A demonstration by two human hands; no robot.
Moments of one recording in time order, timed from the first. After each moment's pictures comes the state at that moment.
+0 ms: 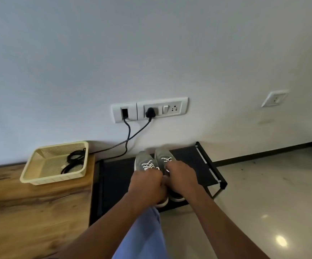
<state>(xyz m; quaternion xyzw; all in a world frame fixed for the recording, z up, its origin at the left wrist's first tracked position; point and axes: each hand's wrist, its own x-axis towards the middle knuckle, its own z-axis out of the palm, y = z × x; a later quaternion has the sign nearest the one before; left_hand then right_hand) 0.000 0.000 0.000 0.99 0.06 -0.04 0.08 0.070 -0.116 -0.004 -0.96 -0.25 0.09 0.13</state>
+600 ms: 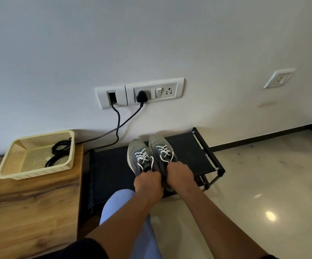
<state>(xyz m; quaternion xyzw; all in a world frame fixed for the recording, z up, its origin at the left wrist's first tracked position) 0.034 -0.028 -0.087 0.98 0.13 -0.16 0.08 0.094 -0.124 -0.080 -0.97 -0.16 0.17 0.05</state>
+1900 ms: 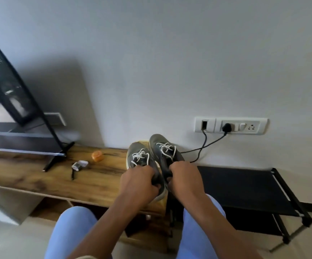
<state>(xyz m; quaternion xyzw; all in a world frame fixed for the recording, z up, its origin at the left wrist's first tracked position) -0.243 0.091 0.113 0.94 0.33 0.08 0.06 -0.121 0.009 0.081 -0.89 -0.42 0.00 0.15</state>
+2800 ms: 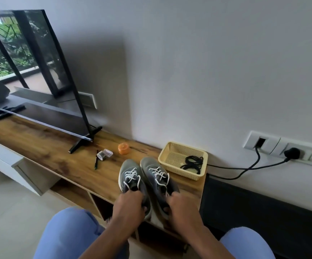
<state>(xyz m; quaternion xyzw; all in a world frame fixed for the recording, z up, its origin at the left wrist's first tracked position) -0.298 0.222 -0.013 0.87 0.48 0.00 0.10 -0.142 0.122 -0.029 -0.79 -0.60 0.09 0.13</state>
